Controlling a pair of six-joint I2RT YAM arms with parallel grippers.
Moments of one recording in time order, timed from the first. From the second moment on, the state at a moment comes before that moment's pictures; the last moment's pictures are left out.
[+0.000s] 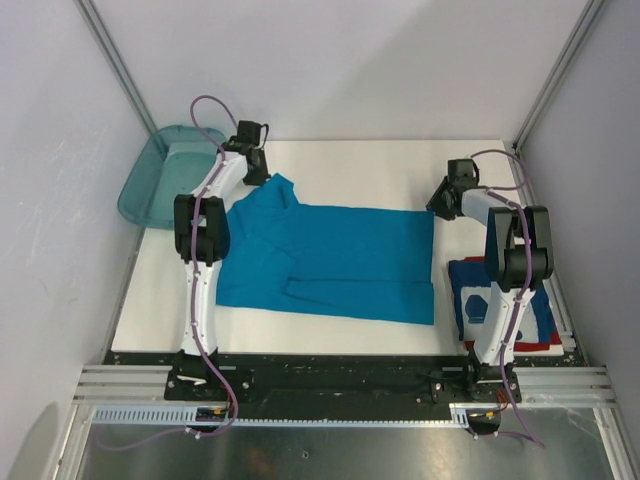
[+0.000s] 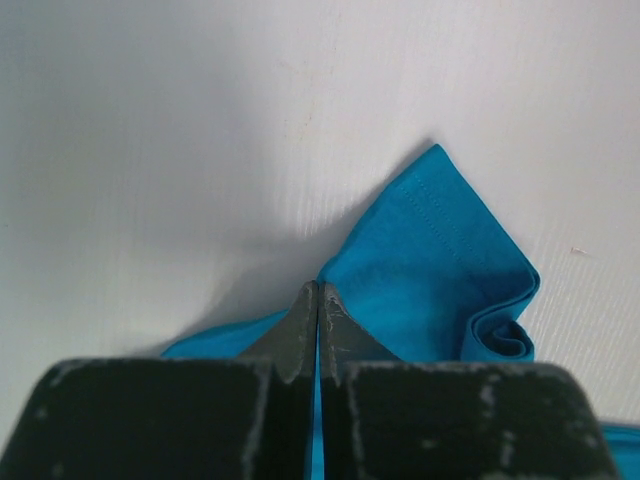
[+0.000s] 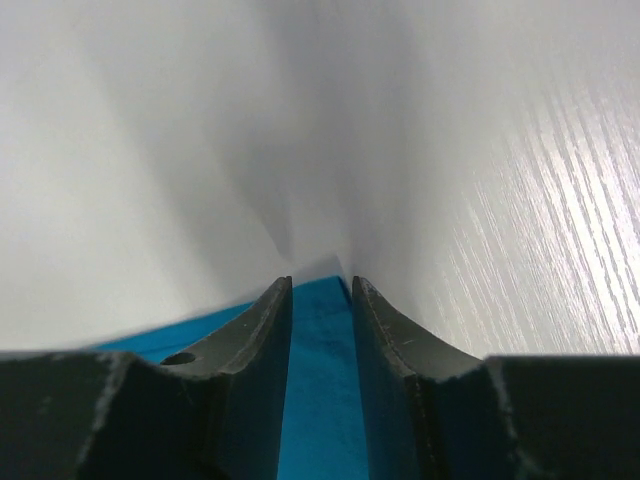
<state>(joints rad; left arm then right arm) -0.14 2.47 2.20 -0.69 -0.10 -0.29 0.03 2.02 1.33 -0.19 0.03 0.60</state>
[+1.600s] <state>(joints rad) -0.11 2.45 2.19 -0.66 -0.04 -0.29 0.13 2.14 1.58 -0.43 0.23 0.49</state>
